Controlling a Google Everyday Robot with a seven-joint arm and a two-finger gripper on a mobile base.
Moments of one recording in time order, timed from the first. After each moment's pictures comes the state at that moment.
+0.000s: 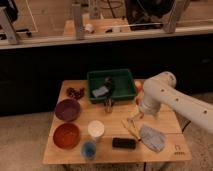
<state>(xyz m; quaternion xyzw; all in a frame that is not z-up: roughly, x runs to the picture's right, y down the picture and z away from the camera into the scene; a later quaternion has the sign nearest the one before) 0.196 0.157 0.751 -0.22 -0.25 -0.67 0.67</state>
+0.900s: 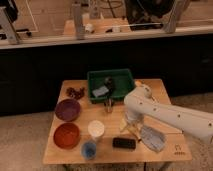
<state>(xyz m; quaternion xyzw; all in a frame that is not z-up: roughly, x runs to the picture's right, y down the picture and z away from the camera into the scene) 0.146 0.212 0.797 -0.21 -0.28 -0.75 0.56</state>
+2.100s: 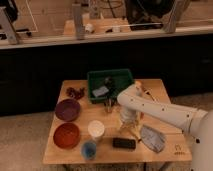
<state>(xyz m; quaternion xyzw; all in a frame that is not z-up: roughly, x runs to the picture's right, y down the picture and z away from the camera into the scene) 0.135 0.225 0.847 -0.24 -0.32 -0.75 0.53</state>
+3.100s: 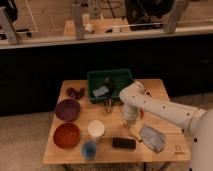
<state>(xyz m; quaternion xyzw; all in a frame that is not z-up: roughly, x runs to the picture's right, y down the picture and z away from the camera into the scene) 0.141 0.219 0.849 -0.25 -0.33 -0.73 0.54</state>
